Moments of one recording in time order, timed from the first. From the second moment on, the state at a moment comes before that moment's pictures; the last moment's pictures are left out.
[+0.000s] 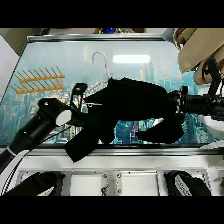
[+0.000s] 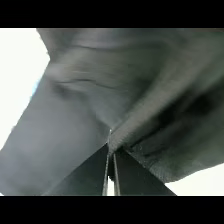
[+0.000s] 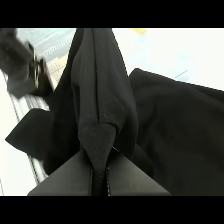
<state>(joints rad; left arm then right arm) -0.62 -1.05 1.07 1.59 -1.28 -2.07 -0.22 -0.85 0.98 -0.34 1.44 0.42</state>
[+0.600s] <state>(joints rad) -0.34 -1.02 1.07 1.47 -1.29 -1.93 -0.22 -0.80 0.98 -0.27 1.44 0.46</state>
